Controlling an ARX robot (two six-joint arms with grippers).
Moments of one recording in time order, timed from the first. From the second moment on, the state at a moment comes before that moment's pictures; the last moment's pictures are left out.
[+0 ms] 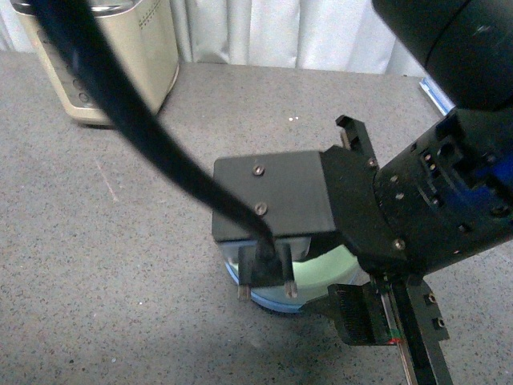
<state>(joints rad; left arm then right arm) 0.00 0.00 0.02 0.00 0.00 0.00 0.52 1.73 0.92 -0.40 -0.37 -1.11</state>
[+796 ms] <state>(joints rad) 0.00 0.00 0.02 0.00 0.00 0.00 0.17 1.06 0.33 -0.03 0.11 0.12</state>
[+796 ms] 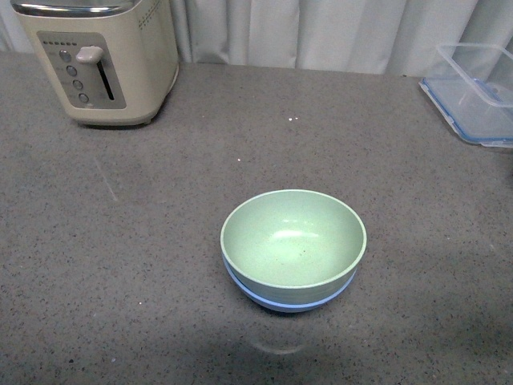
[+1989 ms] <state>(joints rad) 0.00 0.00 0.02 0.00 0.00 0.00 0.00 0.33 0.00 0.34 0.00 0.00</state>
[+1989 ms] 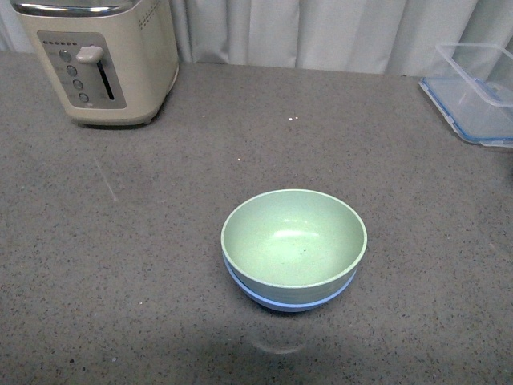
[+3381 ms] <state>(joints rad) 0.00 0.00 0.02 0.00 0.00 0.00 0.00 0.00 0.01 0.00 0.00 0.00</state>
